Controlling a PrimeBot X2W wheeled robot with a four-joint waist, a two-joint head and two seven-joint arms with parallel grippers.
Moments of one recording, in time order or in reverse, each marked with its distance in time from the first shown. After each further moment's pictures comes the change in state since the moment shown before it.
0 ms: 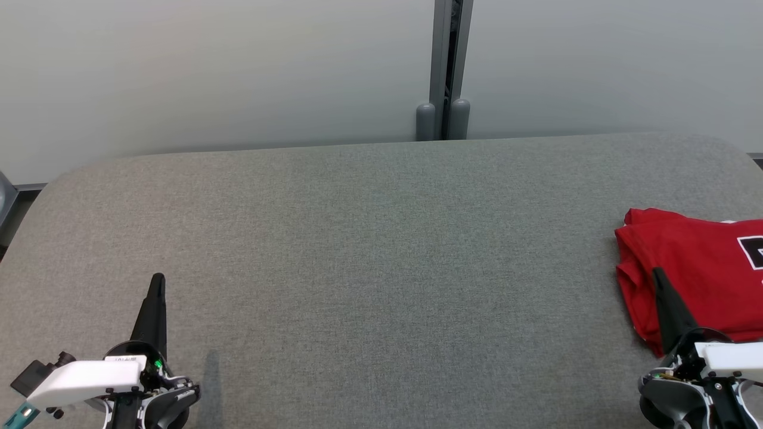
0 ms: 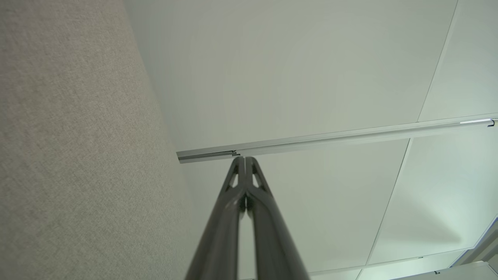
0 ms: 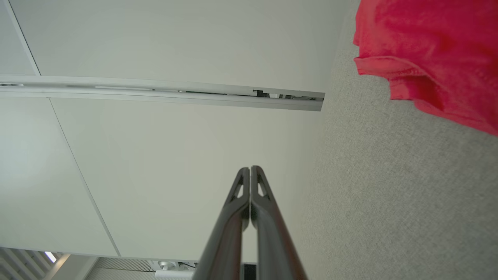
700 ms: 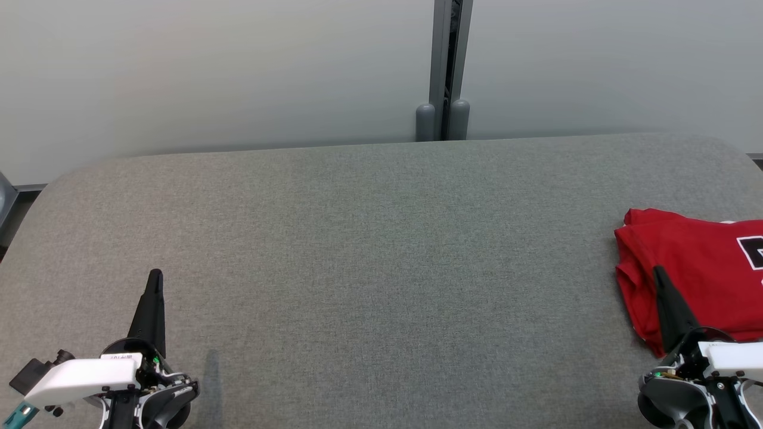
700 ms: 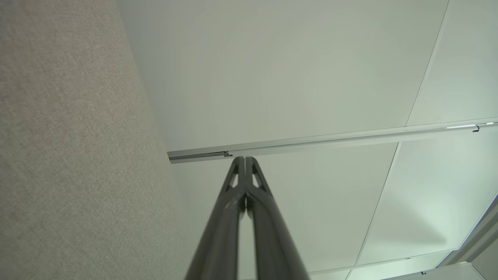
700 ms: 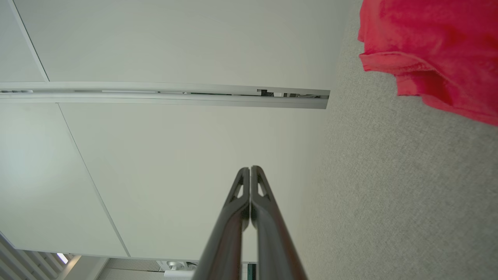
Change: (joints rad) left arm -0.005 0.001 0.004 -0.007 -0.040 -0.006 0.009; right arm 0.001 -0.001 -0.002 -0.009 0.041 0.000 0.009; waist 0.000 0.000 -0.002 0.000
